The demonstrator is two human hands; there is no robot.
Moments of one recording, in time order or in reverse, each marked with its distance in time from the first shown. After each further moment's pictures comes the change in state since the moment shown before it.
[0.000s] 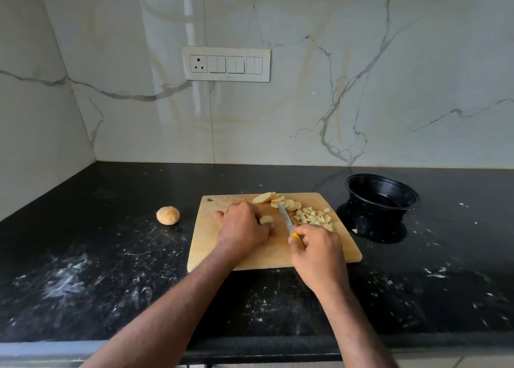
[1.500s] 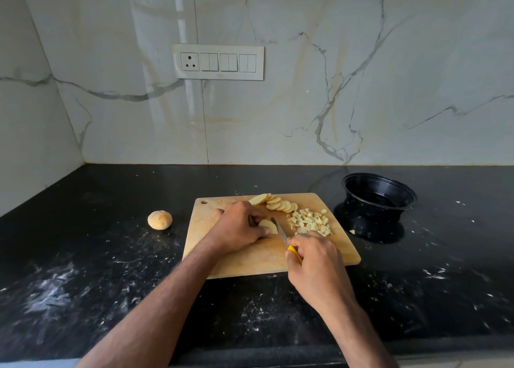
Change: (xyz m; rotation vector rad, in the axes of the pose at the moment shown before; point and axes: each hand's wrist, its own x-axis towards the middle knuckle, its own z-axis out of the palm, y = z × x) left_hand 0.015 -0.014 -0.011 -0.205 -0.206 0.264; right_hand -0.010 -0.002 -0.012 -0.083 -0.127 -0.041
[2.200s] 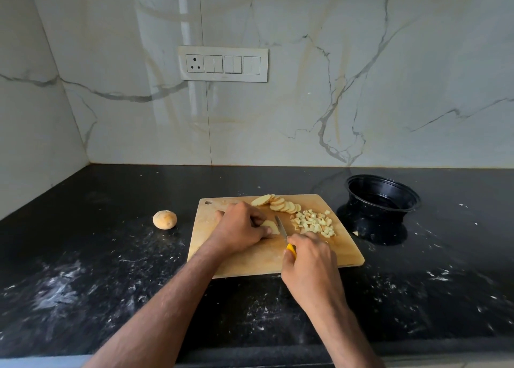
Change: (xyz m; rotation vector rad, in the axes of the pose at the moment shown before) left_hand -0.002 -0.004 0.001 0.038 0.058 -0.025; right_hand -0.002 -0.022 0.009 -0.133 0.017 0.043
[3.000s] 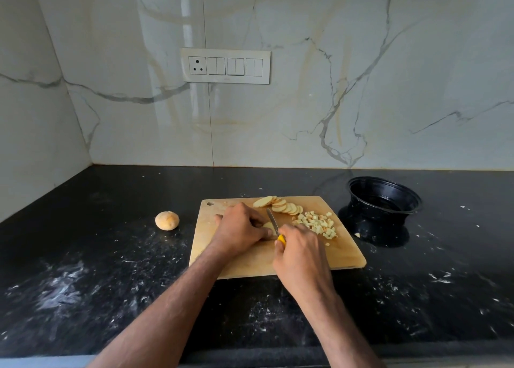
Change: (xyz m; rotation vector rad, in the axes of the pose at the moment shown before) left_hand 0.002 -0.005 0.008 -0.047 0.092 -0.092; right_hand 0.017 -0.016 0.007 0.002 -0.017 -0.039
